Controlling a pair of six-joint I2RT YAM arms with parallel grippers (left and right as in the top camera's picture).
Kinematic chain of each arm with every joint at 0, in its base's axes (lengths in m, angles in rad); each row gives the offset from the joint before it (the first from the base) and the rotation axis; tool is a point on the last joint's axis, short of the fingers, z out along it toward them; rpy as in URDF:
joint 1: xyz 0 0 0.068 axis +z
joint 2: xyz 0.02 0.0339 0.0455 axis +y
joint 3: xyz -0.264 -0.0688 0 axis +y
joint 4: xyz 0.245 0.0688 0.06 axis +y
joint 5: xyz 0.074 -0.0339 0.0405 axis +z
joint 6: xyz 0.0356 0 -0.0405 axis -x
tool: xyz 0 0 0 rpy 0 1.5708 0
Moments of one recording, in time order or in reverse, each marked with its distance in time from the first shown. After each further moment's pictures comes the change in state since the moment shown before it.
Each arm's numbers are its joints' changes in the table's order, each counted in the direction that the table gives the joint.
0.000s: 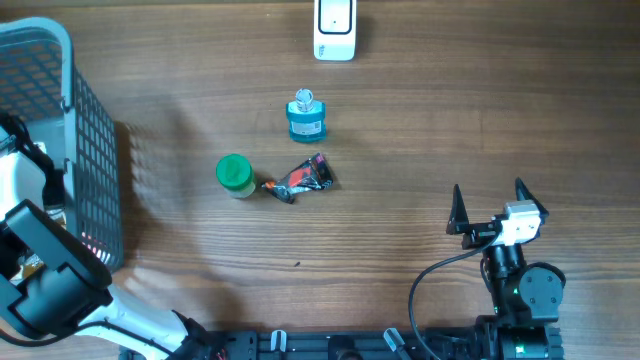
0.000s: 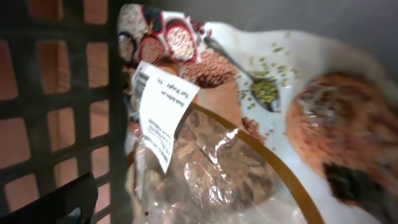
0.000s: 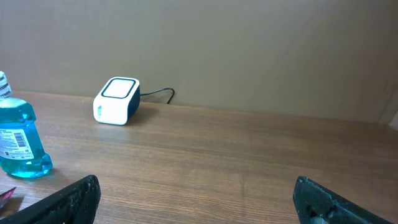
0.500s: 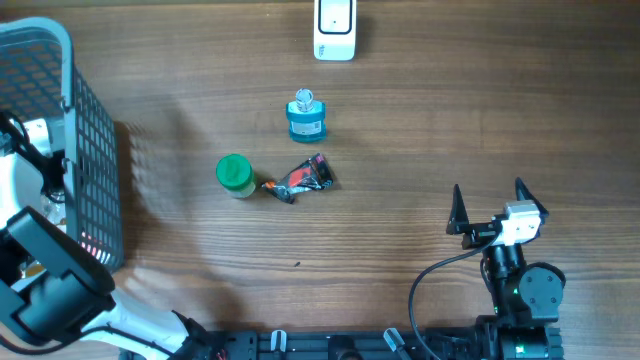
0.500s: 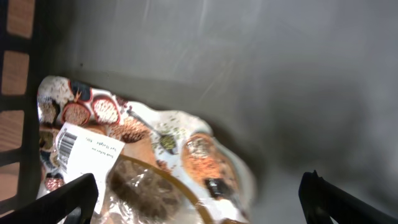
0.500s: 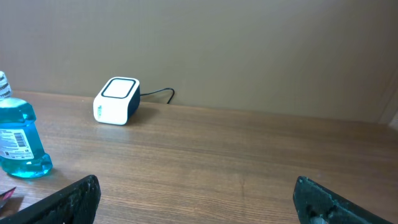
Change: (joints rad) left arm 0.001 -0.029 0.000 -0.042 -0.356 0.074; right arm 0.000 0.000 0.000 0.000 0.000 0.000
